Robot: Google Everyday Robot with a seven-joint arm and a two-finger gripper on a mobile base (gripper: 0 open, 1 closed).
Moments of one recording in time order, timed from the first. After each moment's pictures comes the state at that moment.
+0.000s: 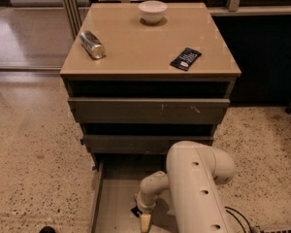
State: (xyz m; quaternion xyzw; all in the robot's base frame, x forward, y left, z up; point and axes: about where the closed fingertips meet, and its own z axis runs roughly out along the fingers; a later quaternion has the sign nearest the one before) arm 0.480 0.030 0.111 -0.75 0.63 0.17 0.06
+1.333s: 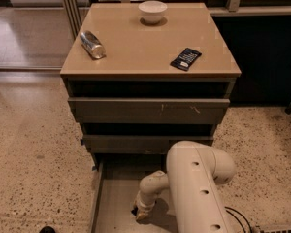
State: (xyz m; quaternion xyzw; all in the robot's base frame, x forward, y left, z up) arm 0.480 0.030 0.111 -0.75 0.63 0.17 0.06
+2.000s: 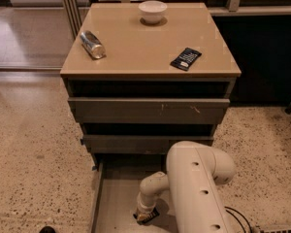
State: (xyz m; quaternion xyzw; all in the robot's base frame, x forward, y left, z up) arm 0.480 0.030 0.111 -0.75 0.63 0.17 0.06
